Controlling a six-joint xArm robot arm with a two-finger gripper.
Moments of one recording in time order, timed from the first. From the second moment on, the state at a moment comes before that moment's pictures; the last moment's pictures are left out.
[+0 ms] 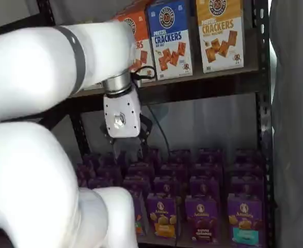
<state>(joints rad) 0.13 -0.91 -0.52 0.03 1.43 0.14</state>
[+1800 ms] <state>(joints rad) 0.13 -0.56 -0.27 -0.06 0.84 0.18</state>
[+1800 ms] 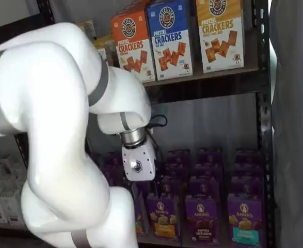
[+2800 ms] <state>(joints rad) -0.01 0.14 -0.41 -0.25 0.23 0.24</state>
